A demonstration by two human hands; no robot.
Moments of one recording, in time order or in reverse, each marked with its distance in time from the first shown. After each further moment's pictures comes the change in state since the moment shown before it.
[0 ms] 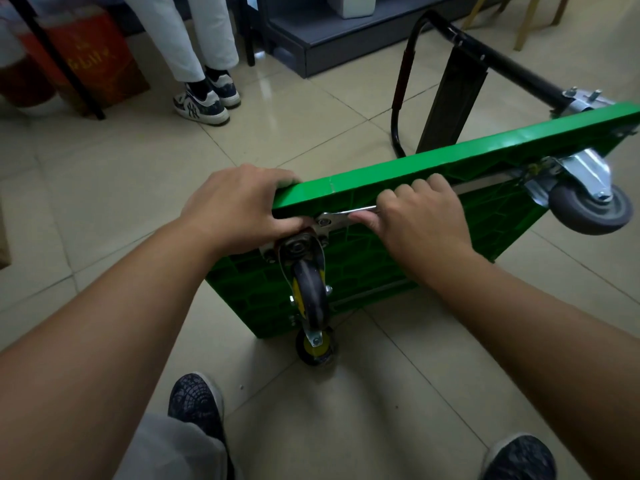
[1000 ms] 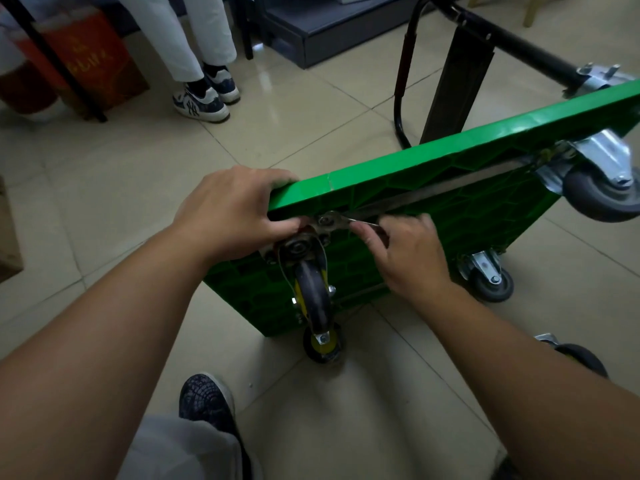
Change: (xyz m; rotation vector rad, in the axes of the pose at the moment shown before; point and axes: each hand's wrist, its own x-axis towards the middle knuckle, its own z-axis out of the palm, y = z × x) left_hand 0.001 -0.005 0.003 -0.021 -0.012 0.015; right_hand -0.029 -0.033 0.064 0.611 0.172 0.272
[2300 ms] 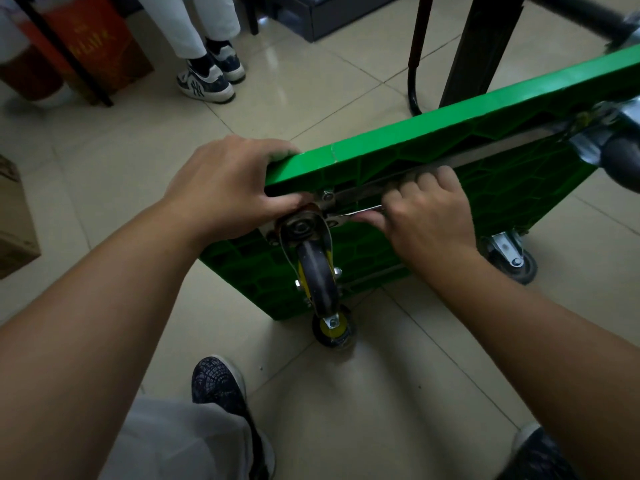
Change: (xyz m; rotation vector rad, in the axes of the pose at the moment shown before) left_hand 0.000 -0.001 -0.002 -0.019 0.009 0.019; right_hand 0.015 0.012 -0.003 -0.534 0.114 -0.359
